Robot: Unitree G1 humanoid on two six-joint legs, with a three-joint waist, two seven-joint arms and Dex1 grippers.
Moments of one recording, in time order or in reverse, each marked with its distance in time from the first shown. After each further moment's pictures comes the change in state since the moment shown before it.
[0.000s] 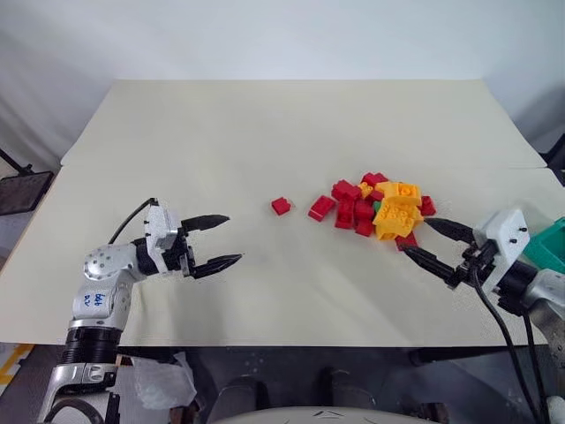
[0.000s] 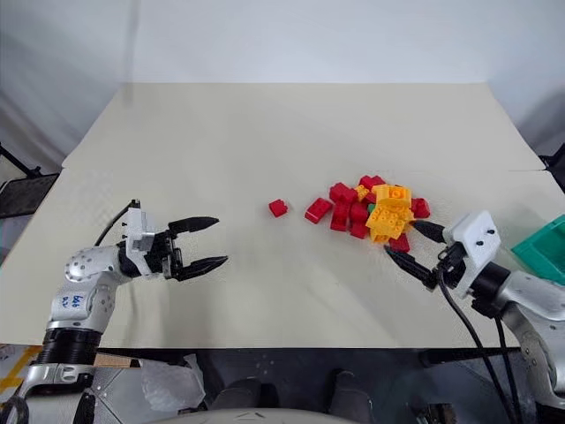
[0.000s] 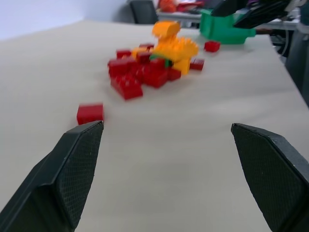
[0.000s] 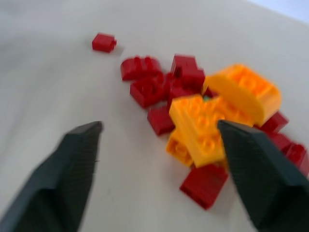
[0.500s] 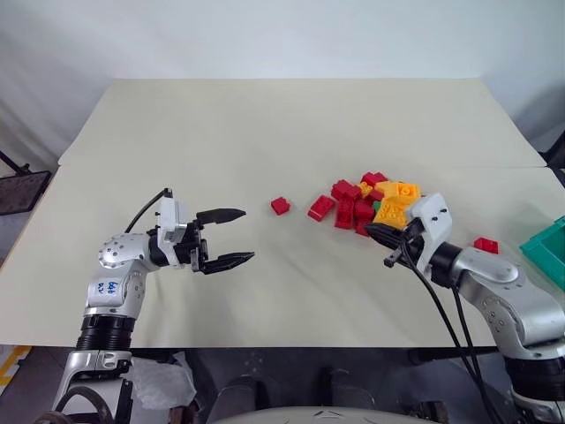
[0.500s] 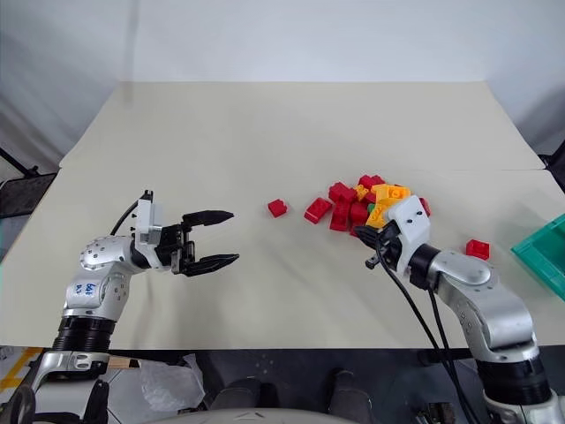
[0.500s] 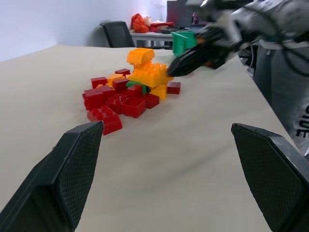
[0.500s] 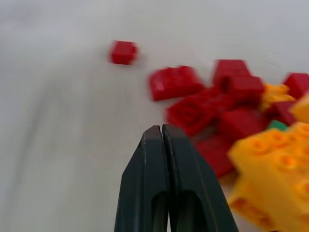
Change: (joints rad) left arm -0.068 -0.055 -0.030 0.006 -0.006 0.013 -0.065; right arm -0.290 0.094 0.292 0.233 -0.112 0.085 -0.108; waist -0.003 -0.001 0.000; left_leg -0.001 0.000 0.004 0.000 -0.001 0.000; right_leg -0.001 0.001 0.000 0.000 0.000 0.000
